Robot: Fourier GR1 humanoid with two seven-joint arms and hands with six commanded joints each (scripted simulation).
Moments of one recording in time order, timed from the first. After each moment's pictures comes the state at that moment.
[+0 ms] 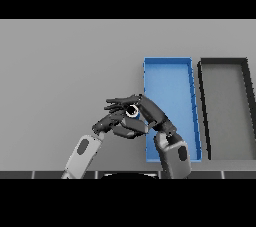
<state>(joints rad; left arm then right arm) -0.18 -0.04 -0.40 -1.55 -0.15 -0.43 0.12 -0.34 0.22 0.29 -2.04 0.08 0.36 0.48</state>
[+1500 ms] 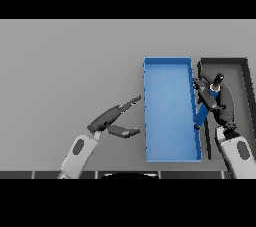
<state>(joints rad) -0.18 0.00 -0.38 -1.58 -0.17 -0.40 0.06 -0.14 -0.60 0.14 -1.97 -0.36 -0.46 0.61</state>
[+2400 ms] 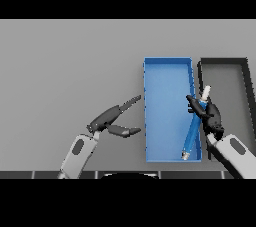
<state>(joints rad) -0.18 0.01 -0.39 -1.59 -0.18 -0.40 0.07 -0.17 -0.85 0.52 -1.83 -0.77 -0.79 0.61</state>
